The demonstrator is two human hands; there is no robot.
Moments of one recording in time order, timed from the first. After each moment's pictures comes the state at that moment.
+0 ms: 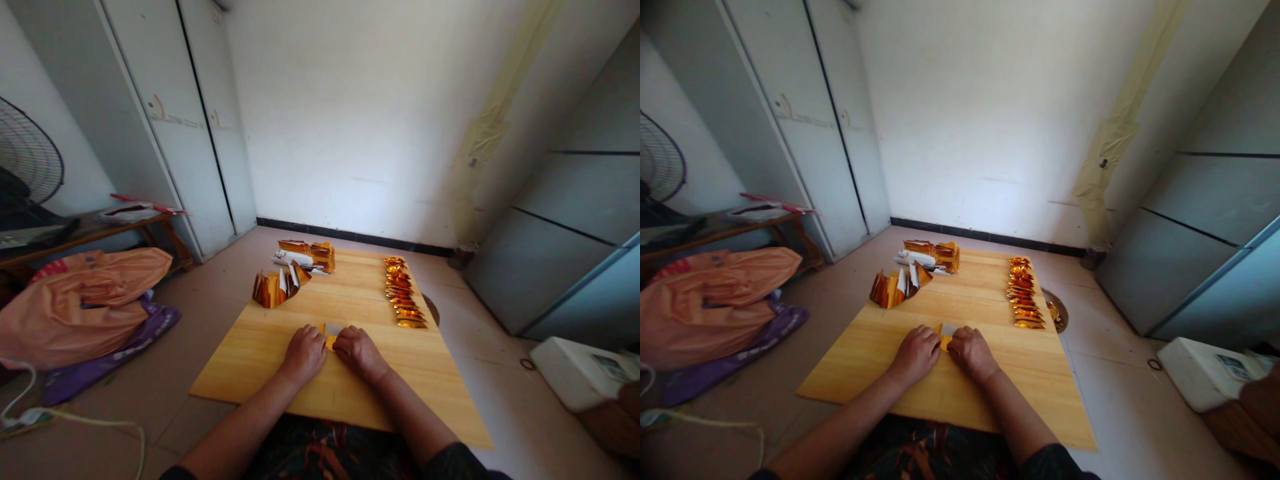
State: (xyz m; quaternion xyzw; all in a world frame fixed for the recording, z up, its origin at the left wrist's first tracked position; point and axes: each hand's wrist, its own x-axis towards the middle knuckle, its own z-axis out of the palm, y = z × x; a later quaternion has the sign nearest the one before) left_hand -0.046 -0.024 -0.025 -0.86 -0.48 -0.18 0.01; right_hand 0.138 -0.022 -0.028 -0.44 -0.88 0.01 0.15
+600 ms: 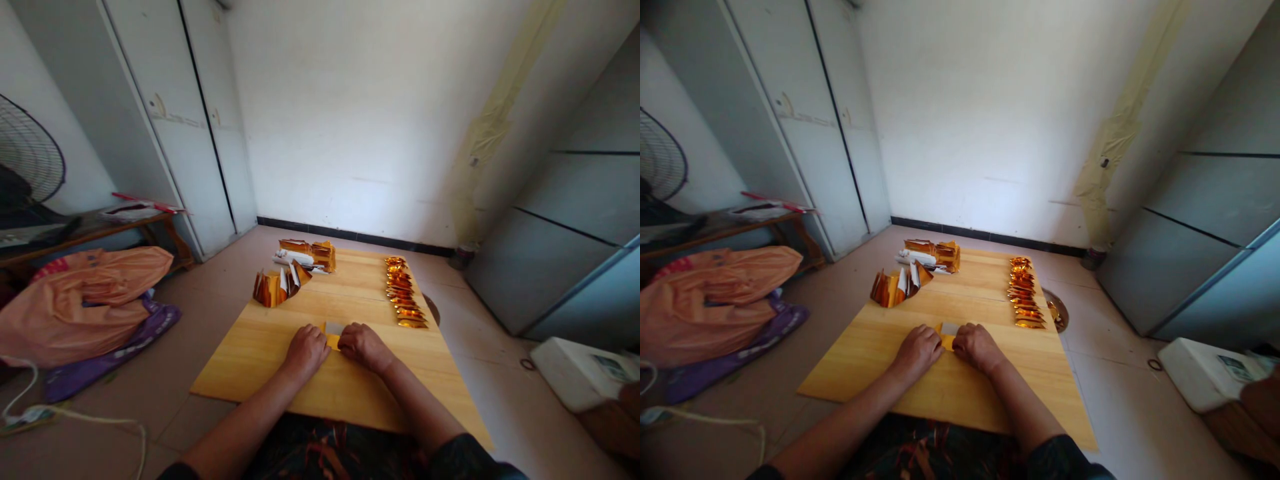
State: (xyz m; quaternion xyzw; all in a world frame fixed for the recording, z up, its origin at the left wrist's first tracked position) left_hand -0.041 -0.021 -0.025 -0.87 -0.48 -0.14 0.02; right_hand 0.149 -0.011 -0.014 -0.40 -0.91 0.03 0.09
